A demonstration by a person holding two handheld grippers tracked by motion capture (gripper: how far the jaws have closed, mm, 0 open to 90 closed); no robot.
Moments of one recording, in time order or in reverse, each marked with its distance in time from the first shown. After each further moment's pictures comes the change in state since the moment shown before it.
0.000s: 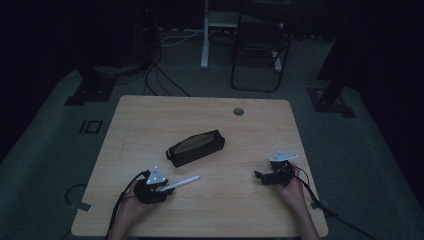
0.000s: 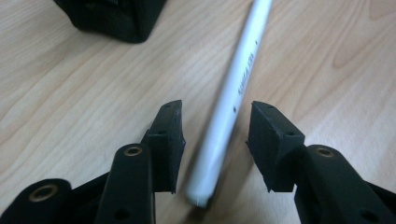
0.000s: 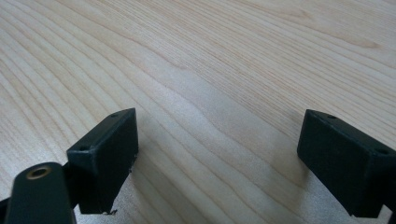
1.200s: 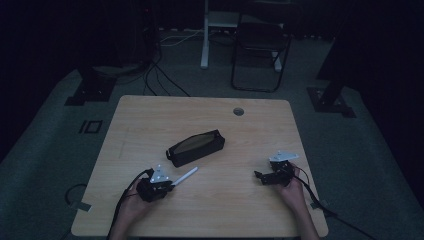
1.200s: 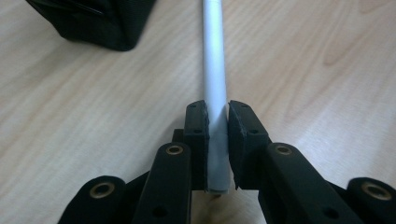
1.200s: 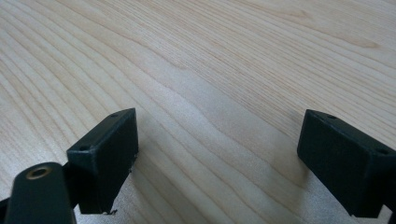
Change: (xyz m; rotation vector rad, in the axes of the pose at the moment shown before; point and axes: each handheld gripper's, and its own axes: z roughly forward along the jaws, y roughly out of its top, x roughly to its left) left arm 0.000 0.012 0.006 0.021 -0.002 0.047; right arm 0.000 0.000 0.000 0.000 0.000 0.000
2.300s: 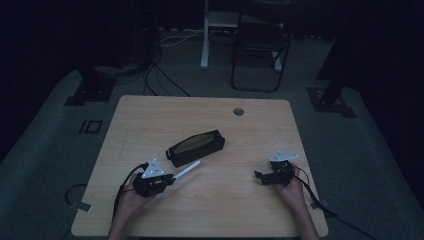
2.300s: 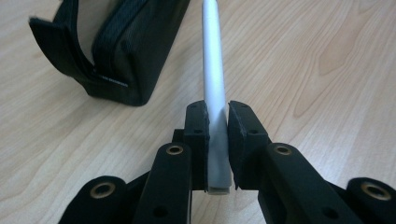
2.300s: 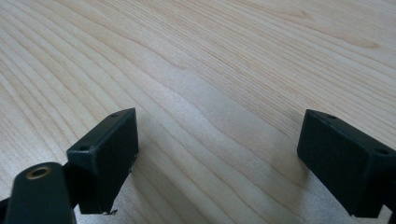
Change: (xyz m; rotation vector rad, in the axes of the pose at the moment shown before) left arm 0.005 0.015 -0.028 -0.156 -0.044 -0.013; right arm 0.000 0.000 0.000 0.000 0.000 0.000
